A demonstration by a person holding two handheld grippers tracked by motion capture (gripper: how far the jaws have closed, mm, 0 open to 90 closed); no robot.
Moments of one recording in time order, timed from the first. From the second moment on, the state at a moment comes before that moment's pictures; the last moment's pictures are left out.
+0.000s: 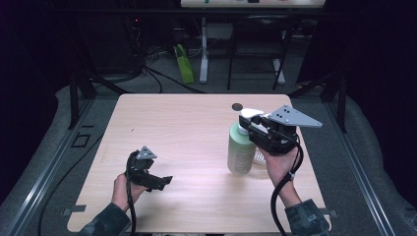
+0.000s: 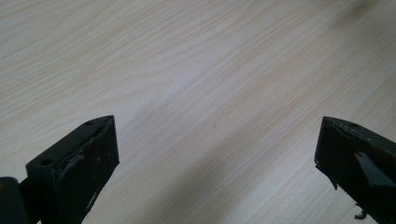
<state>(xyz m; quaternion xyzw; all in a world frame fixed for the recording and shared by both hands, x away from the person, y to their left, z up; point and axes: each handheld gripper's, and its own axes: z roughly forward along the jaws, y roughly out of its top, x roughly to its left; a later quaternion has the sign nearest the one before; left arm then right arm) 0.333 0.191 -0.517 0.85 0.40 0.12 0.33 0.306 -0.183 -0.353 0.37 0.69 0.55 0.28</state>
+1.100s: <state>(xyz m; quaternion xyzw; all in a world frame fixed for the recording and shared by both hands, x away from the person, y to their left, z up) 0.343 0.182 -0.531 0.87 0.40 0.10 0.28 0.315 -0.181 -0.324 0.35 0.69 0.56 0.30</state>
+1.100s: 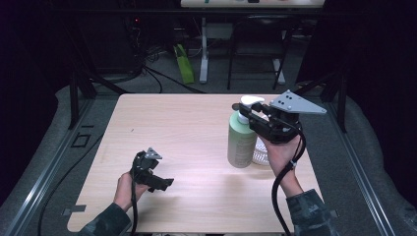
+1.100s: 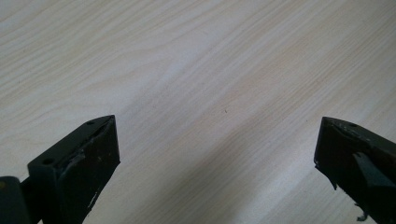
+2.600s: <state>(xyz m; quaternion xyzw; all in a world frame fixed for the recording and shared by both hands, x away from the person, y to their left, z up) 0.344 0.178 -0.532 0.87 0.39 0.11 0.27 0.326 -0.181 -0.282 0.34 0.68 0.57 0.33</state>
